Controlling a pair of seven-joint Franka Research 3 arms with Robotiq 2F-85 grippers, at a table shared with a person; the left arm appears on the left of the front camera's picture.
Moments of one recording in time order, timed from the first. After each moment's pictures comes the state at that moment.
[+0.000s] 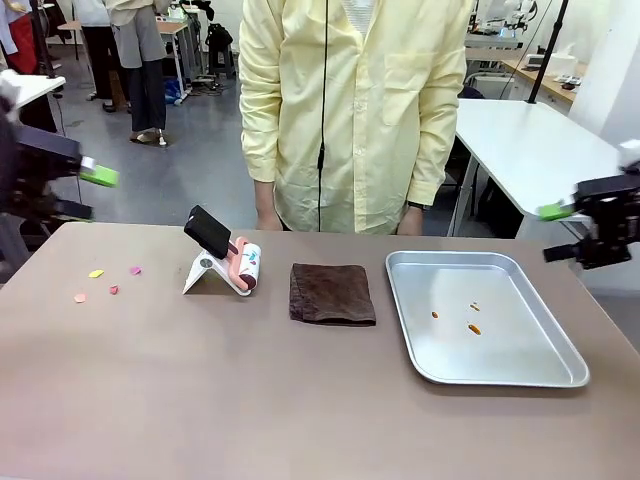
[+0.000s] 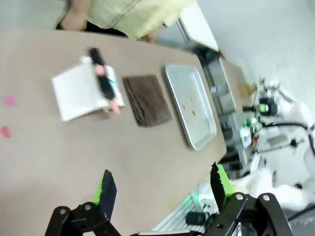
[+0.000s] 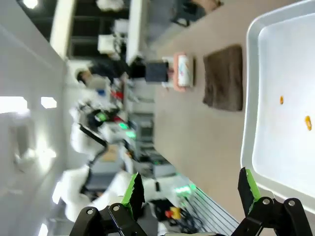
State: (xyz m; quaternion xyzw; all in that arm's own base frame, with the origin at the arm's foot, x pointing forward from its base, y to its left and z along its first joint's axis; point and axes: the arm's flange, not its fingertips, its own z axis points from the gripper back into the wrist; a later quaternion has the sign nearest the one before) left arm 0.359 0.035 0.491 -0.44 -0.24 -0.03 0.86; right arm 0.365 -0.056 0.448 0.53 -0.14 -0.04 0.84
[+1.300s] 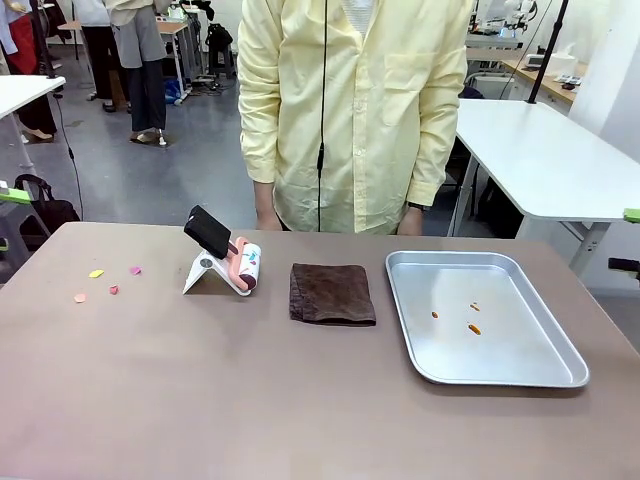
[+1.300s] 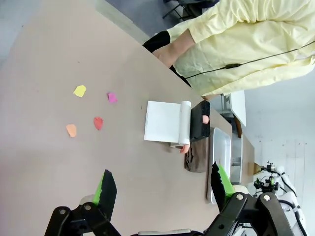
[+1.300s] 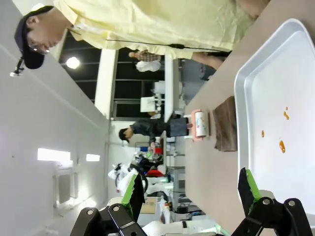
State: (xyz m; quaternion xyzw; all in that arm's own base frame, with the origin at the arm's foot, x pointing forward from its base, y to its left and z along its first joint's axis) left arm 0.360 0.150 0.430 -0.41 -0.26 0.20 0.85; right arm 0.342 -0.156 0.399 0.59 -0.21 -0.17 0.76
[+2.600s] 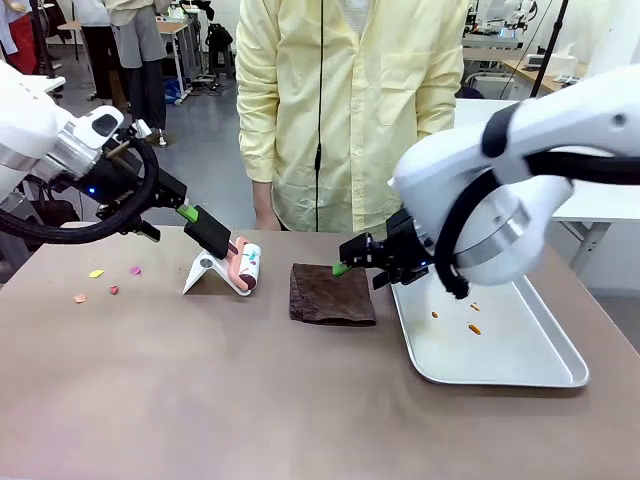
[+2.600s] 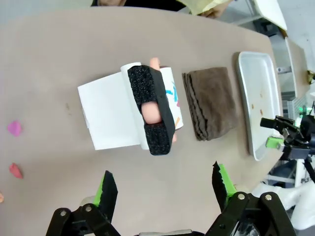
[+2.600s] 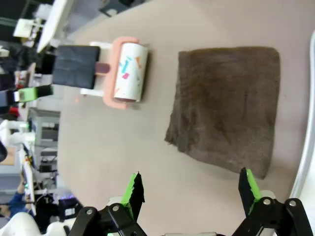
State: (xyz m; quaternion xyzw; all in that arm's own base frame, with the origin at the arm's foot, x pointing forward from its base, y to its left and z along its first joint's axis) left arm 0.488 -0.063 0.425 -0.30 -0.14 -0.05 0.94; right arm 0.415 0.259 0.361 0.29 -0.18 0.05 0.94
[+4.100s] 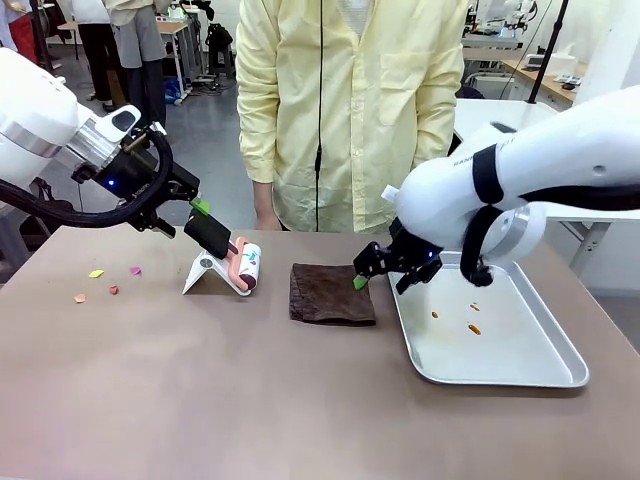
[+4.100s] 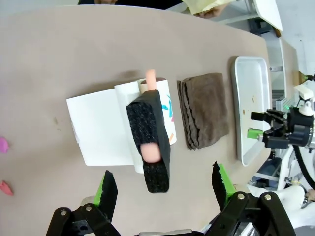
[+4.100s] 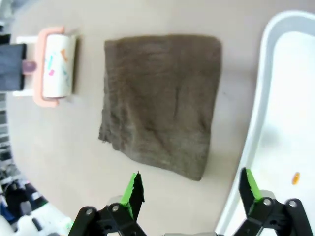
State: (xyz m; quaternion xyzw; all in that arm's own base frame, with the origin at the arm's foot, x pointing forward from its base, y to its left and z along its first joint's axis) left arm 0.530 -0.070 0.415 -0.33 -0.09 -0.03 0.94; right arm 0.474 0.241 0.357 0.16 -0.08 0.07 0.98
